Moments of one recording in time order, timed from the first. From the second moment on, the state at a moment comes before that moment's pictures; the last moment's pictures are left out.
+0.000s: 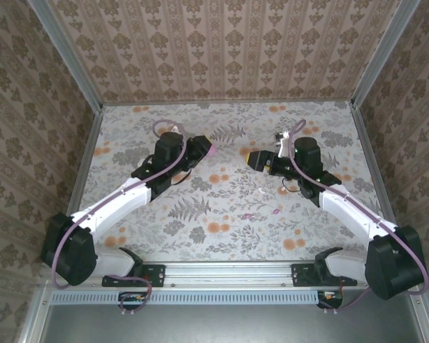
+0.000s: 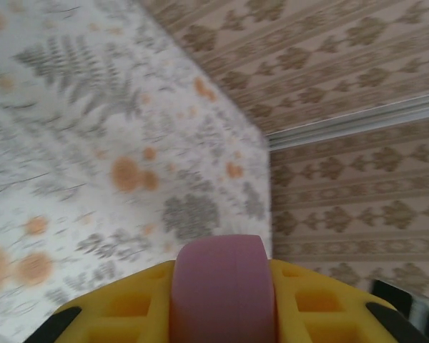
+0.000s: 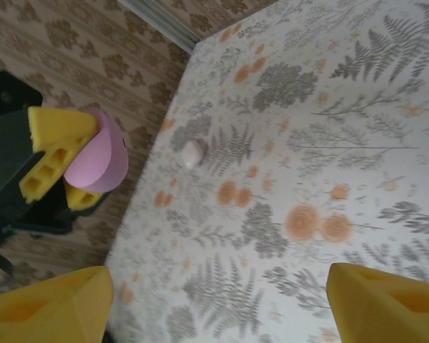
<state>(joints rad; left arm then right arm) -0.65 1.31 0.91 0.09 0.09 -1.15 0.31 1.23 0.76 0.09 -0.57 0.71</state>
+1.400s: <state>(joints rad) -0.68 1.34 0.91 0.52 0.14 -1.30 0.48 1.51 0.96 0.73 -0.58 1.47</state>
